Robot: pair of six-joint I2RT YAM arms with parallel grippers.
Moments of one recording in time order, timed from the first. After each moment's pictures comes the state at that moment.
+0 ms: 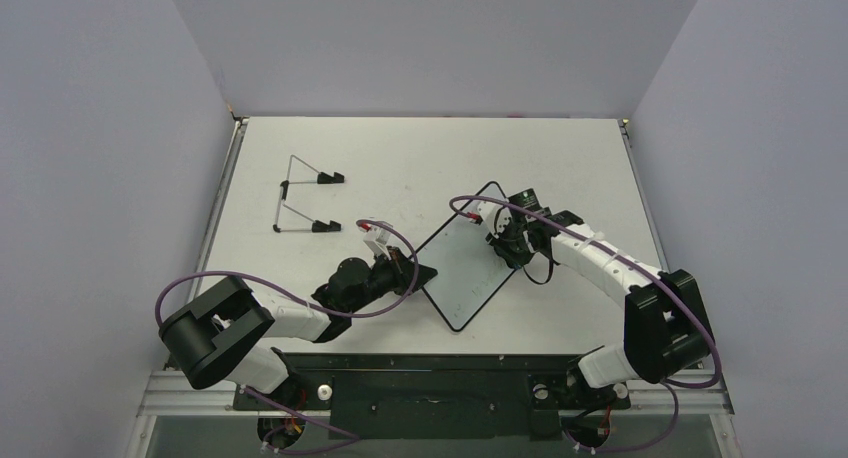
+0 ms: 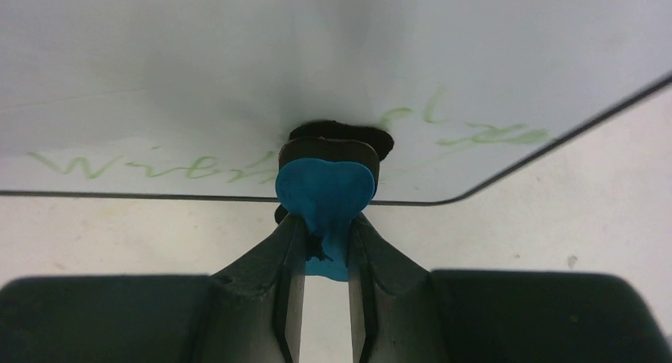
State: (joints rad) left arm -0.84 1.44 0.31 0.99 0.08 -0.85; right arm 0.45 1.43 0.90 -0.58 -0.08 -0.55
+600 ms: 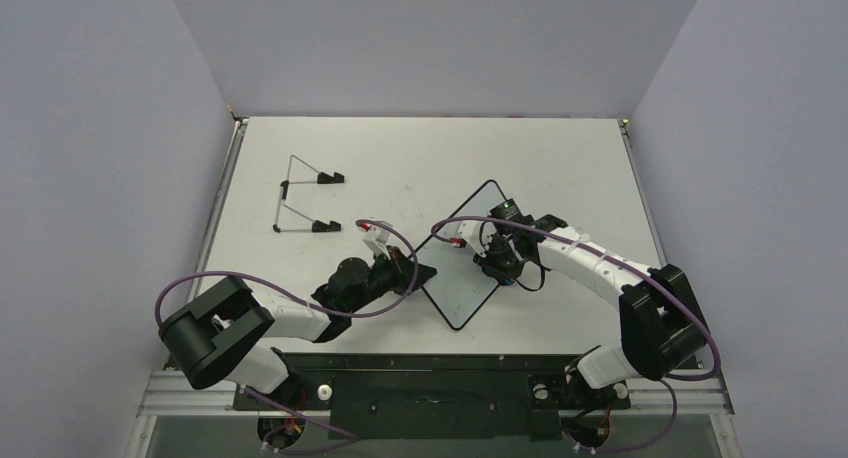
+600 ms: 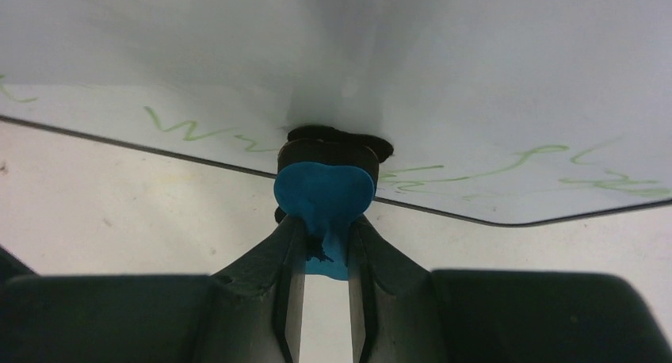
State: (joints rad) left arm -0.84 1.44 0.31 0.99 0.08 -0.85; right arm 0.54 1.46 0.91 -0.68 -0.13 -0.65
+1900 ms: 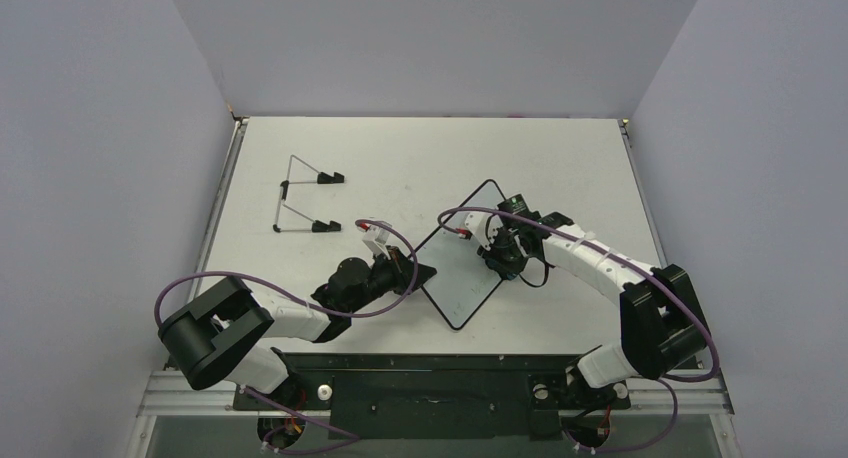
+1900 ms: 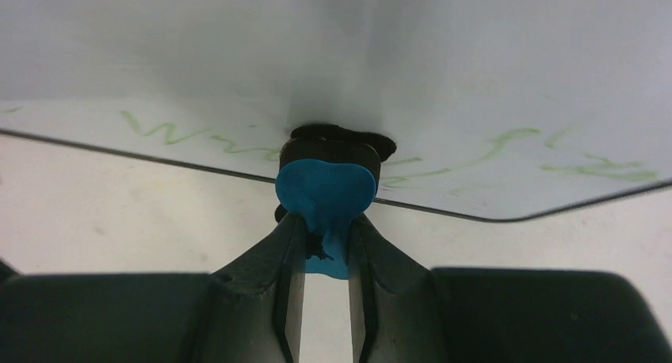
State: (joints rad) left arm -0.84 1.44 0.31 0.99 0.07 -0.85; right arm 0.48 1.46 0.91 -0.62 -0.12 -0.60
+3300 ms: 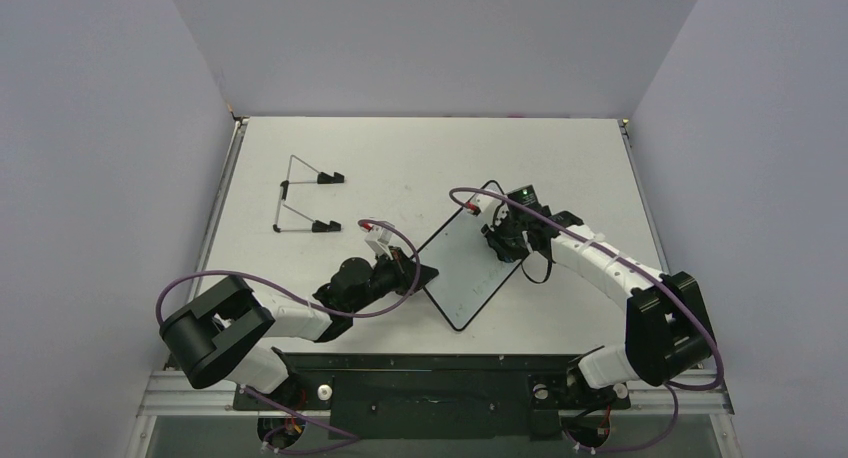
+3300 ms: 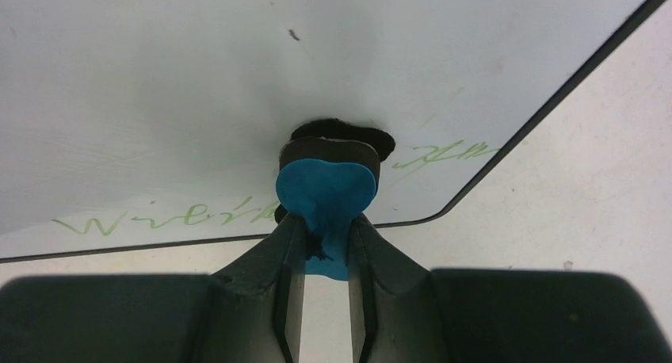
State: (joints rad) left arm -0.85 1.44 0.32 0.97 0.07 -0.85; right arm 0.43 1.42 0.91 -0.48 -0.09 -0.44
